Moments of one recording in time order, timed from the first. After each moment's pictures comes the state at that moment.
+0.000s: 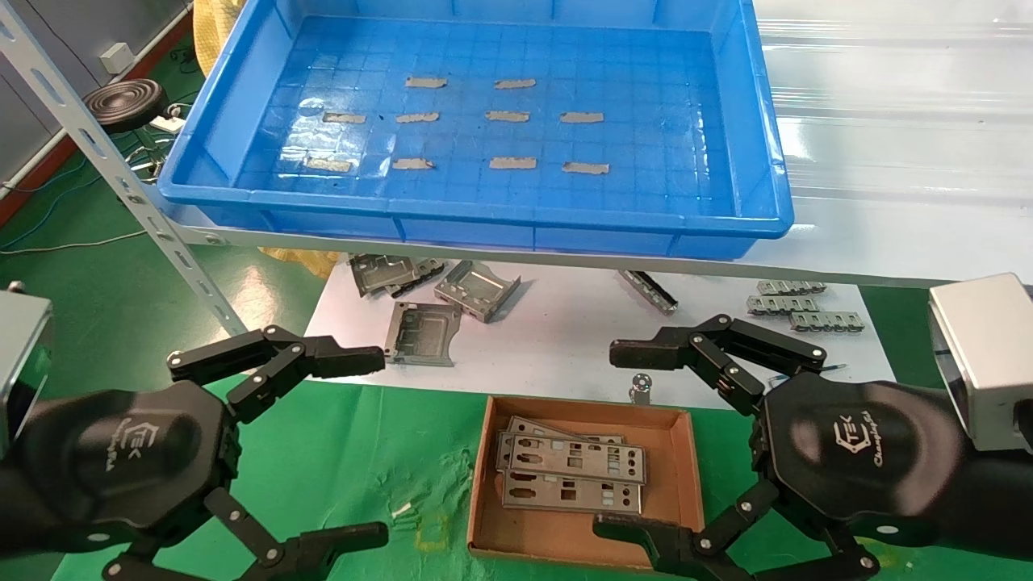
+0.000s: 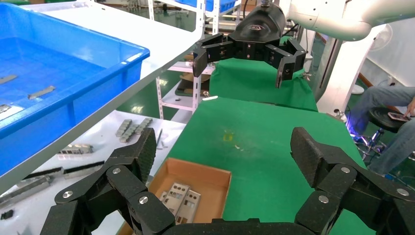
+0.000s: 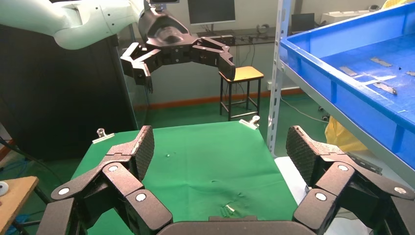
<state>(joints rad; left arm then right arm) -1.08 0.61 0.28 -1.28 0.73 1.50 -0.19 1.10 -0.58 -0.37 1.26 -0.67 -1.46 0.14</state>
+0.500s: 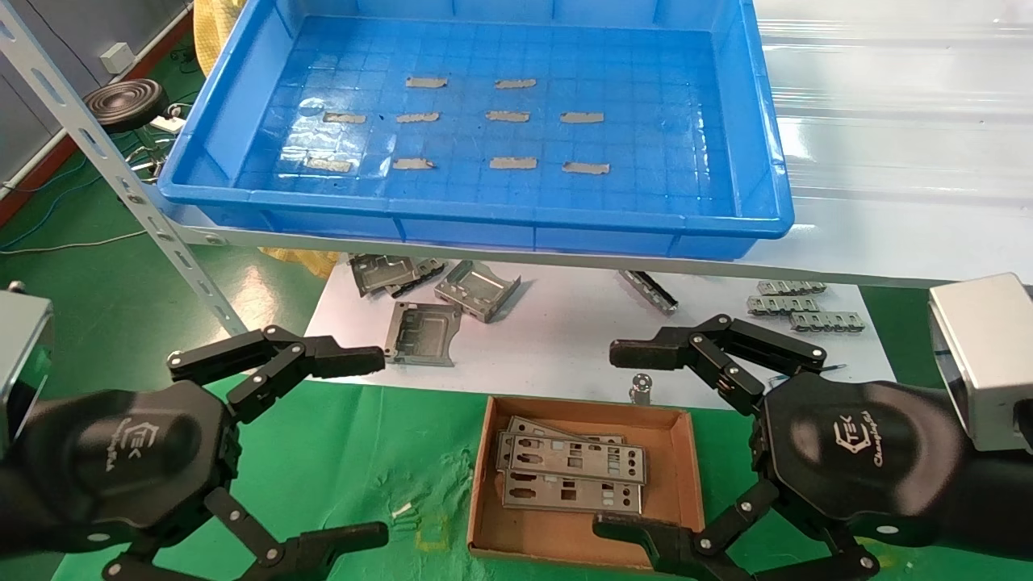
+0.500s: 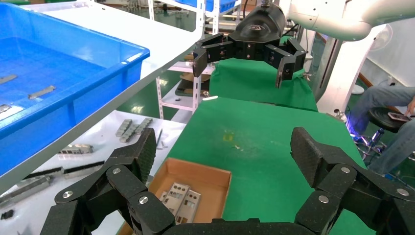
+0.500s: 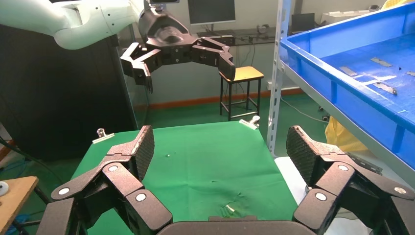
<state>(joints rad) -1.08 0.61 0.28 -1.28 0.73 1.50 -0.19 1.10 -0.58 -0.37 1.26 -0.67 -1.46 0.14</state>
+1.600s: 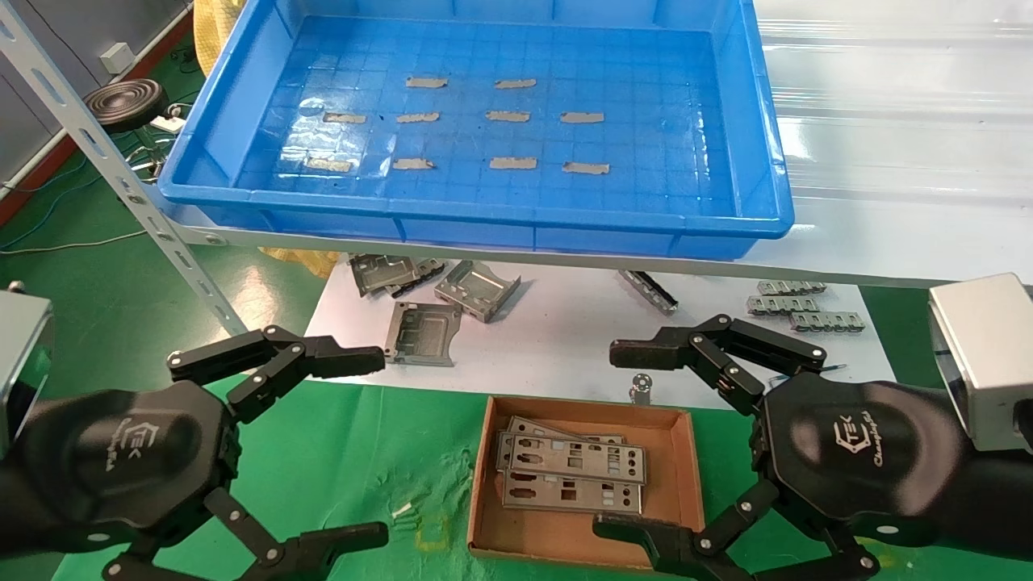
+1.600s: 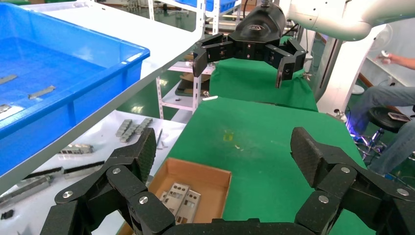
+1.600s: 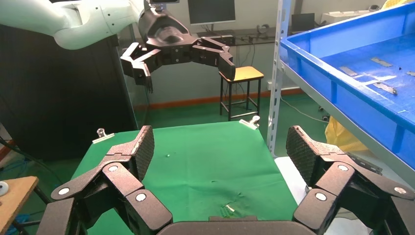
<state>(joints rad) -1.08 0.61 0.28 -1.28 0.73 1.50 -0.19 1.10 -0.58 -0.37 1.26 -0.67 -1.46 0.14</state>
